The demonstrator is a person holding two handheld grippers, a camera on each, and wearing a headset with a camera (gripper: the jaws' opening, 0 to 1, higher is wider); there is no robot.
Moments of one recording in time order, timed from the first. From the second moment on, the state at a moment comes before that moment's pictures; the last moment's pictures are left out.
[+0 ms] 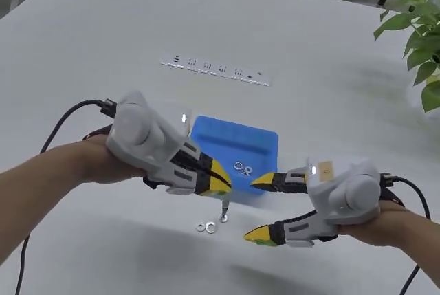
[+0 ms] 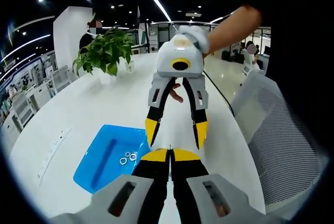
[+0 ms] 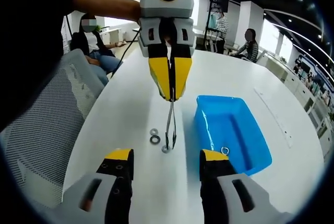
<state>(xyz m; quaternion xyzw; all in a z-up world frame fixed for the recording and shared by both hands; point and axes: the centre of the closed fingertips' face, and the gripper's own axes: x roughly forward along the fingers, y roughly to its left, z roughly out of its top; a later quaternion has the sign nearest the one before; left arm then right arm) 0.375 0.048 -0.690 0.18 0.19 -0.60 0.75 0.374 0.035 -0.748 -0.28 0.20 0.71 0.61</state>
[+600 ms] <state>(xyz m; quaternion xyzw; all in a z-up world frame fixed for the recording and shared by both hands) 0.374 0.048 -0.690 0.18 0.20 -0.61 0.75 0.373 0.052 -0.762 -0.30 0.21 0.72 0.58</state>
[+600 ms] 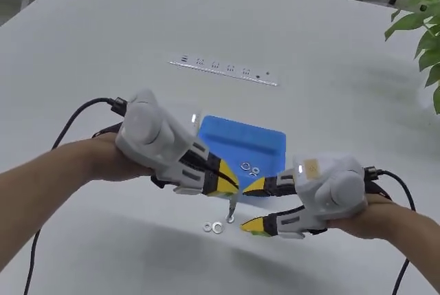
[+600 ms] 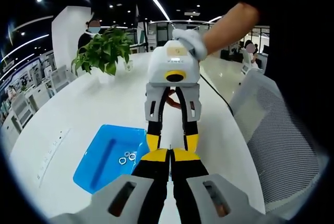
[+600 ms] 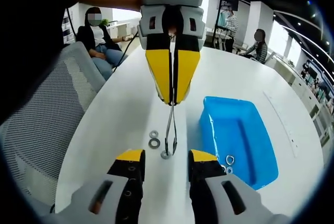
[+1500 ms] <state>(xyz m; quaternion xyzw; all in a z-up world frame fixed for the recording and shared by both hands) 0.375 0.042 -0.692 0.19 0.20 -0.62 0.74 0.374 0.067 -0.770 -0.32 0.21 0.73 0.56</state>
